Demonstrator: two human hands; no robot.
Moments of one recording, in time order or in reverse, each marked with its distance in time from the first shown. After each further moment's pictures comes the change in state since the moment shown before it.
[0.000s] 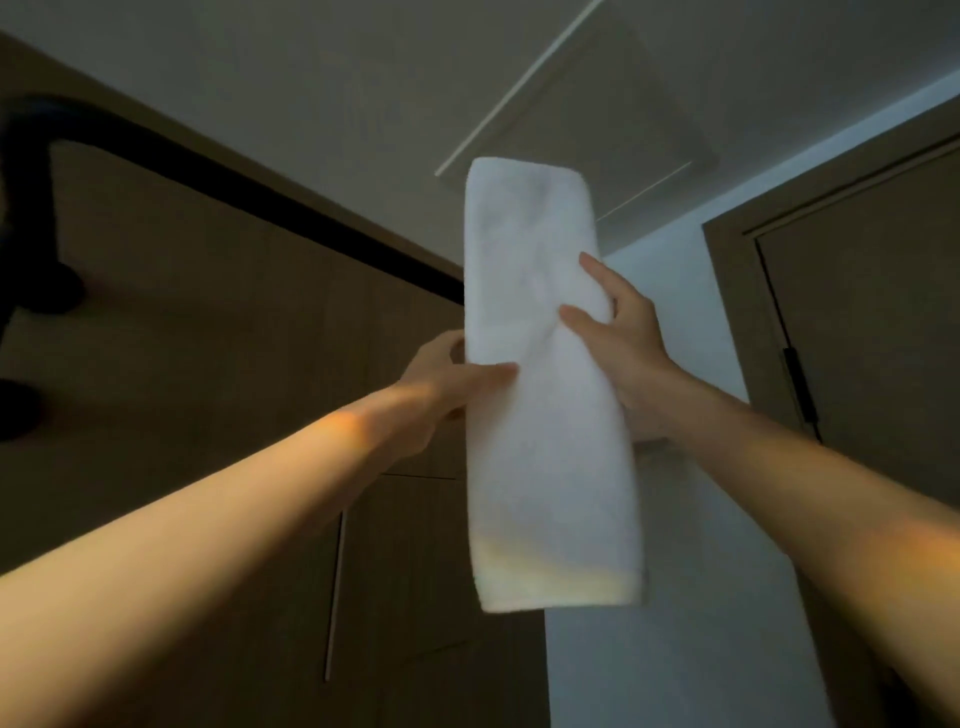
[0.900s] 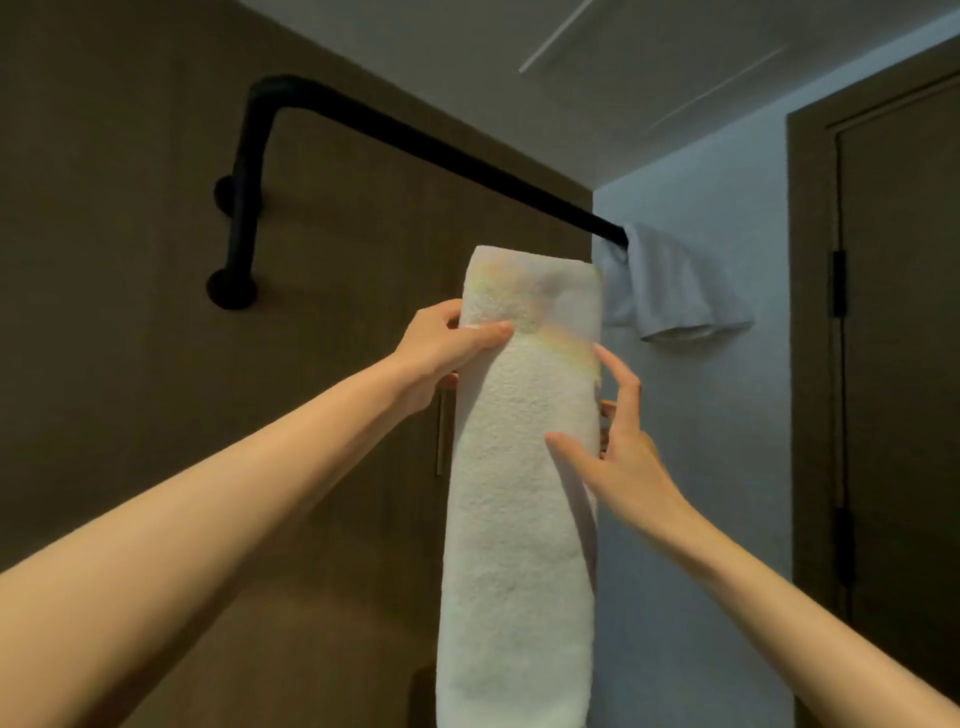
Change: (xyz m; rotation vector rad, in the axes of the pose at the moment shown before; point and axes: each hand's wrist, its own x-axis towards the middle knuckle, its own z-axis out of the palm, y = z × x) left_hand -0.167 0.037 -0.056 0.128 0.094 -0.188; right_hand -0.250 -0.076 -0.005 0.013 -0.432 0.195
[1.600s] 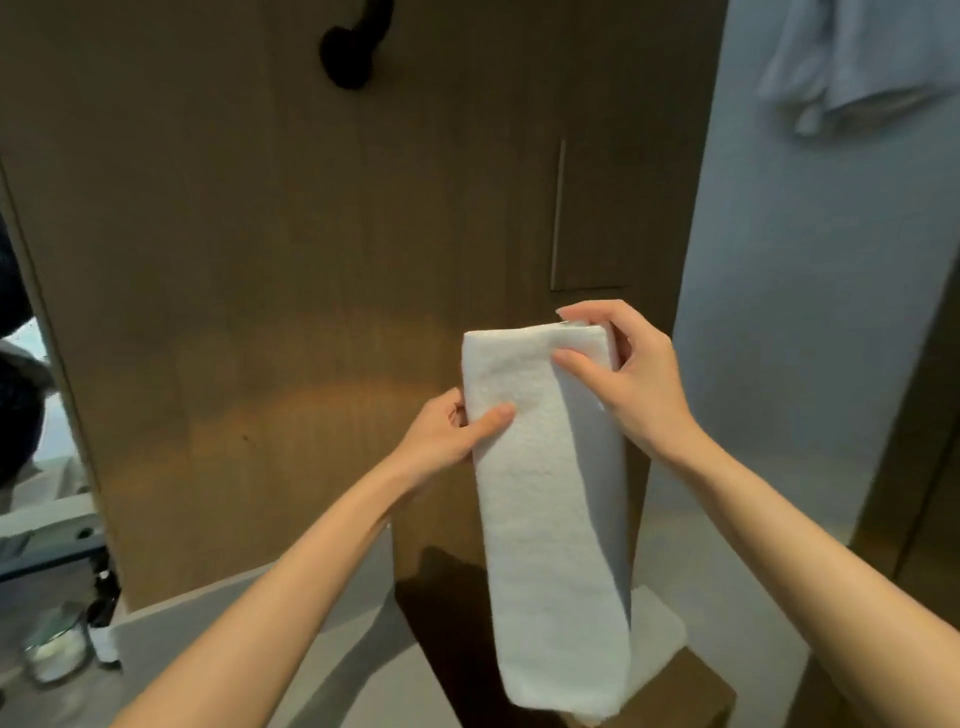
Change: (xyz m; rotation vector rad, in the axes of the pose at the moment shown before) left_hand -0.195 -0.212 -0.117 -0.095 -0.199 -0.401; right_hand -0.085 -0.027 0.197 0.019 0.017 0.073
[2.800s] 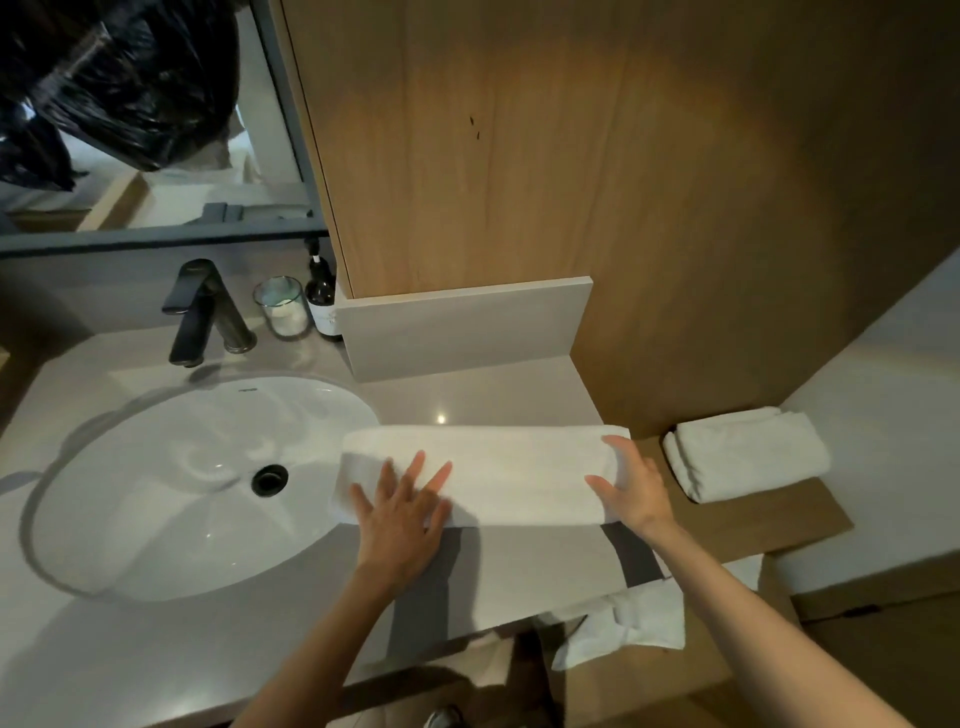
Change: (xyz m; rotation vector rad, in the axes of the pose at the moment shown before) left_hand -0.289 -0.362 -0.089 1.047 0.085 -0.651; right_hand -0.320 0.187 0.246 -0.349 -0.793 0.843
